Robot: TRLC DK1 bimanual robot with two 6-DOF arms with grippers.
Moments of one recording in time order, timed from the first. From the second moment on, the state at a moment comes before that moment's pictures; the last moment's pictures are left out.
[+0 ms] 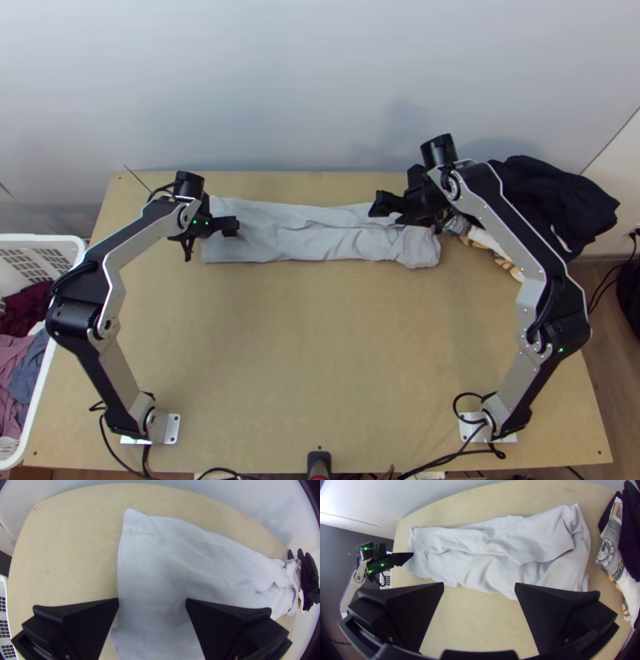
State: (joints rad) left arm -0.13 1.94 1.42 -0.51 0.02 -0.21; right arm 0.32 1.89 1.75 -0.92 -0.39 0.38
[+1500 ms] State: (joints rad) left arm -0.23 1.92 1.44 -0.54 -0.06 -0.21; right arm 0.42 2.17 1.92 -0.91 -0.46 0.42
